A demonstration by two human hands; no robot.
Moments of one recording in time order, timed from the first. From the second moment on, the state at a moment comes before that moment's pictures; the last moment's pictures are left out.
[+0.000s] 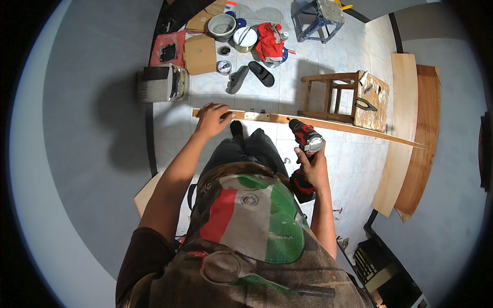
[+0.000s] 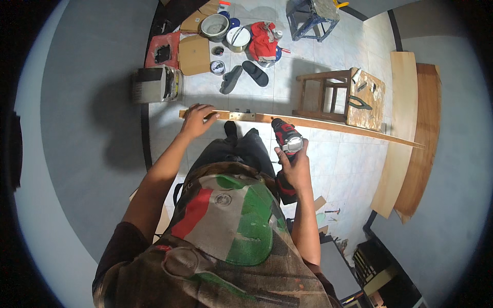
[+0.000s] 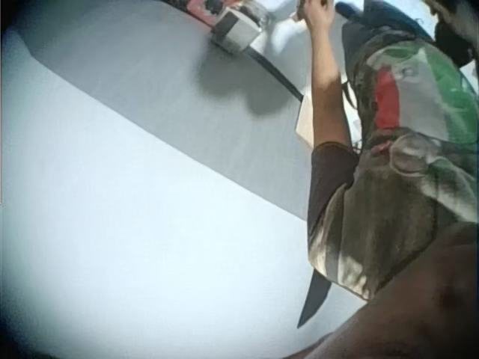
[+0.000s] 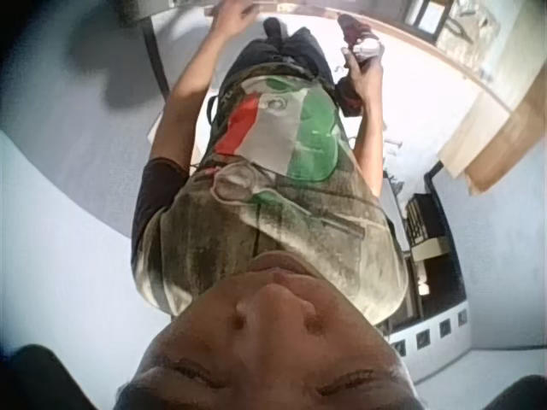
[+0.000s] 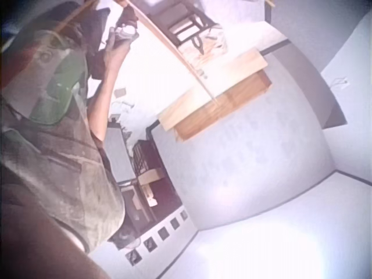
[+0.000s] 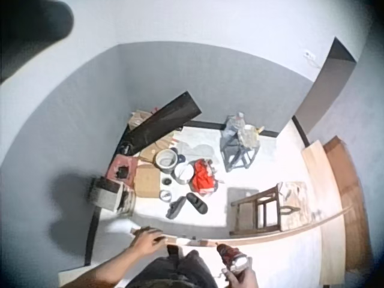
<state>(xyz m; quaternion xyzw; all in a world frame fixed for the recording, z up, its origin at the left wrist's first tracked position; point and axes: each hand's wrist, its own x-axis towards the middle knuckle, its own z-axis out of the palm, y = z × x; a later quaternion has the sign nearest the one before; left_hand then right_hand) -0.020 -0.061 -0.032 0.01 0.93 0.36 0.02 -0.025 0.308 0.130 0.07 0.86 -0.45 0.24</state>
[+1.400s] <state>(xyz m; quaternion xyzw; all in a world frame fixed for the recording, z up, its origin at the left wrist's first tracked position) -0.017 0.057 -0.011 0.00 0.98 0.07 0.17 -0.061 0.500 0.129 0.05 0.85 -0.49 0.19</state>
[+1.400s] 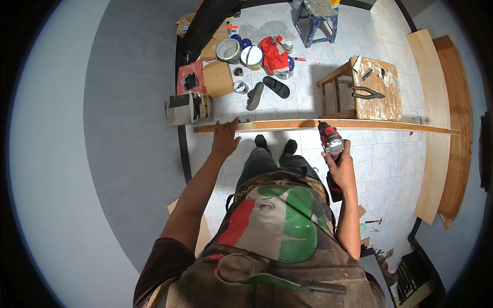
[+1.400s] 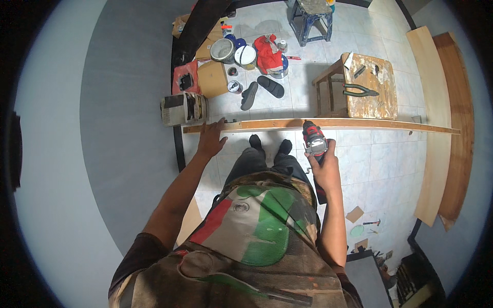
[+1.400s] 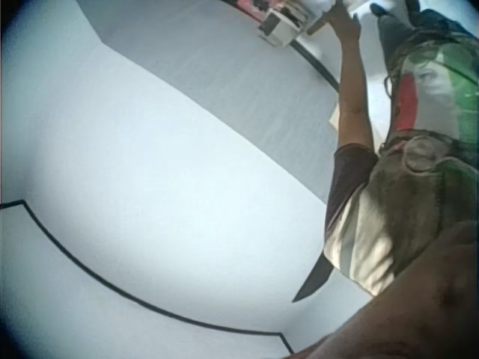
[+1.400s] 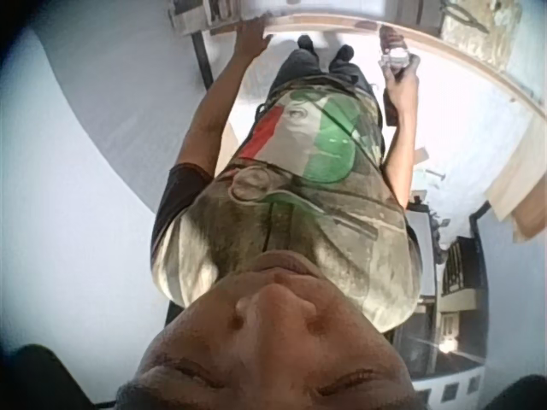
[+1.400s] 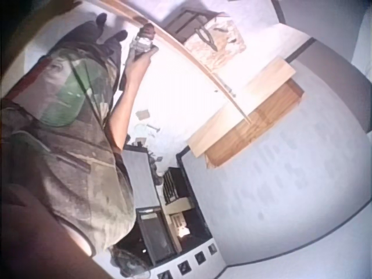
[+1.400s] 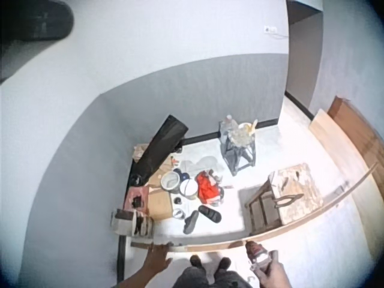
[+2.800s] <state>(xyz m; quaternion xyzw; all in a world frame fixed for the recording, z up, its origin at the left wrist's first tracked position) -0.219 0.312 0.037 0.26 0.89 0.37 0.08 0.026 0.592 0.121 0.31 0.80 -0.50 0.09</state>
